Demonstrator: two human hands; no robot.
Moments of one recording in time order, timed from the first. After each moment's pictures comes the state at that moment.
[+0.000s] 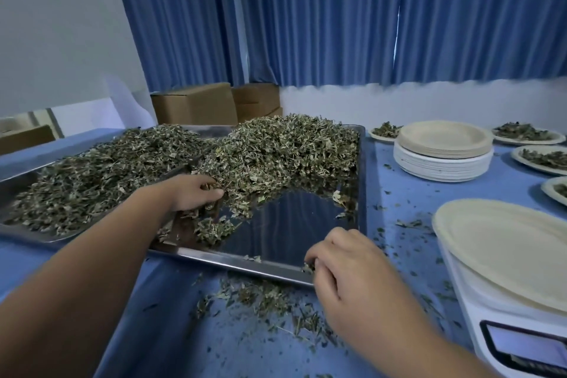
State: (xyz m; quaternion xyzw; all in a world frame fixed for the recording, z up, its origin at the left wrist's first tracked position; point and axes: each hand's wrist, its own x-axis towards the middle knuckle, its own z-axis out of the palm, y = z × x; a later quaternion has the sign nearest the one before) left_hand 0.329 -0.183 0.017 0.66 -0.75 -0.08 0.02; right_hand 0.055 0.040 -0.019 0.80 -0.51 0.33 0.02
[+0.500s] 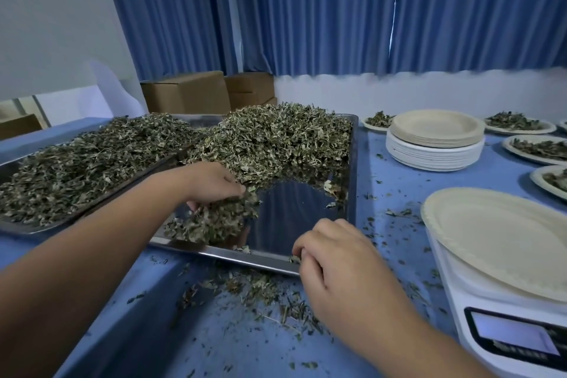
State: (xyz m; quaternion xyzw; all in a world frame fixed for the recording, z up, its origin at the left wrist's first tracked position) left_hand 0.269 -0.156 0.026 0.60 -0.79 -0.09 -0.04; right_hand 0.054 0.039 -0.020 0.79 -0.52 0.32 0.02
